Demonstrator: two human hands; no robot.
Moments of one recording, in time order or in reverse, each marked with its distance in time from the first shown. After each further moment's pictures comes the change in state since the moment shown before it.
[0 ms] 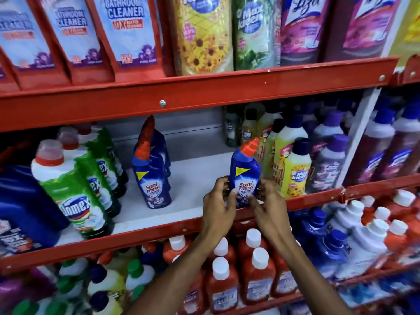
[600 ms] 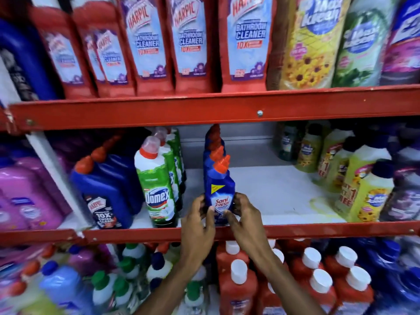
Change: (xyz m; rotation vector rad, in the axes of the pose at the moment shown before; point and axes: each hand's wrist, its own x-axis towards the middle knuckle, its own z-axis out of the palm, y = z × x) left_hand -0.048 -0.069 -0.163 0.162 0.356 -0.032; right_hand -0.037 -0.088 0.151 0.117 -0.291 -0.102
